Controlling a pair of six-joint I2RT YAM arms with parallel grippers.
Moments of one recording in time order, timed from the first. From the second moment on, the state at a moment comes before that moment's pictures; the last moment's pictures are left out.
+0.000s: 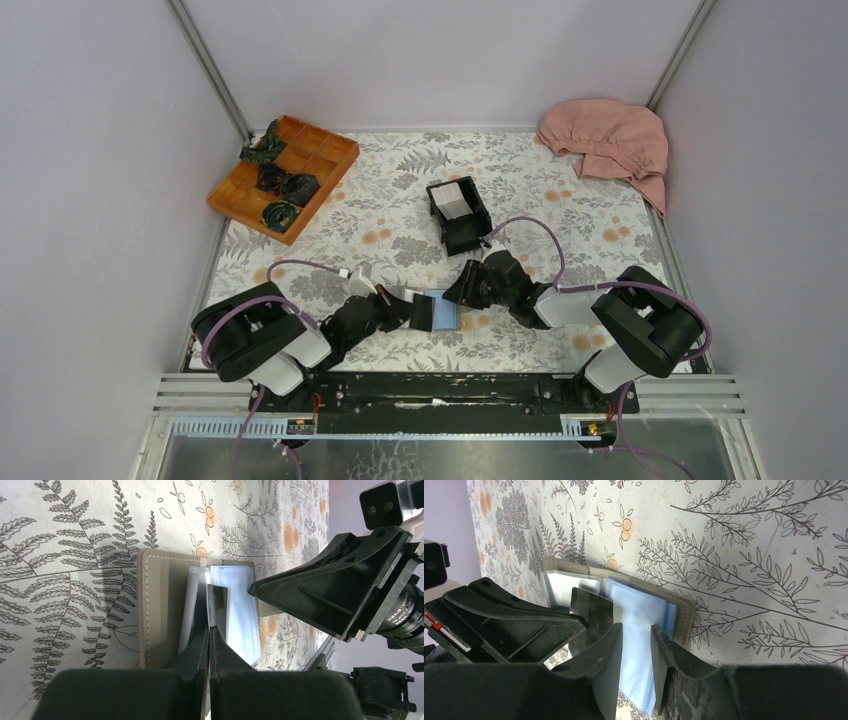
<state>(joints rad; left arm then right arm) -0.86 1.53 0.04 1.08 -0.15 -1.13 0.75 1.53 0.45 0.45 -0.14 0.92</state>
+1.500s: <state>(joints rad) -0.85 1.81 0.05 1.41 -0.13 -1.25 0.75 1.54 0.41 0.50 -0.14 0.92</state>
